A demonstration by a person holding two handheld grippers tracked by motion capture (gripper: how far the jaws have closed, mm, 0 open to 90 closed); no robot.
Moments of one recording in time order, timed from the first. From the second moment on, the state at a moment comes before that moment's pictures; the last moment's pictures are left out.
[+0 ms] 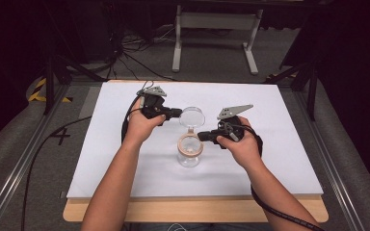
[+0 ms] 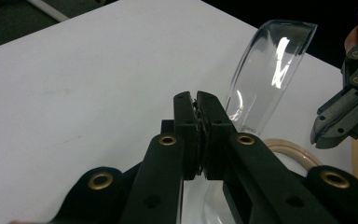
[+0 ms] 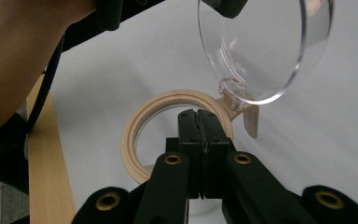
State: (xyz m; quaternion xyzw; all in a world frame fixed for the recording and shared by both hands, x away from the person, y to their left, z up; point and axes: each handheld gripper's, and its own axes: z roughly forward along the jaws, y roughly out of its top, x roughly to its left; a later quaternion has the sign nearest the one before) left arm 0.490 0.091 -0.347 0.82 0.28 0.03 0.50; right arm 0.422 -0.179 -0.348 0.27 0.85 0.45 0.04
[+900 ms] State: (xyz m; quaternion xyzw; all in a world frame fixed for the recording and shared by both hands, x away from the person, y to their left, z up) left arm 0.468 0.088 -0.331 0.85 0.24 0.05 0.46; right arm 0.419 -0.177 -0.345 0.27 0.85 0.45 0.03
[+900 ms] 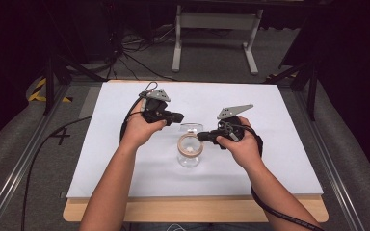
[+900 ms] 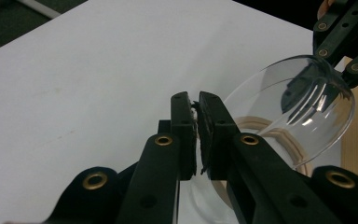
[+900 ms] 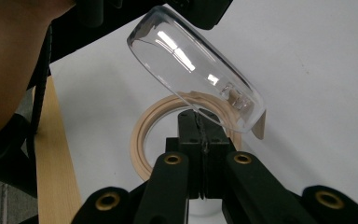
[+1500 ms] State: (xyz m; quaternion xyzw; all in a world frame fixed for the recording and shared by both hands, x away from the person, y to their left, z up) left arm 0.462 0.106 -0.324 0.86 0.26 0.05 0.44; right arm 0.405 -0.176 -0.346 0.26 0.86 0.44 0.02
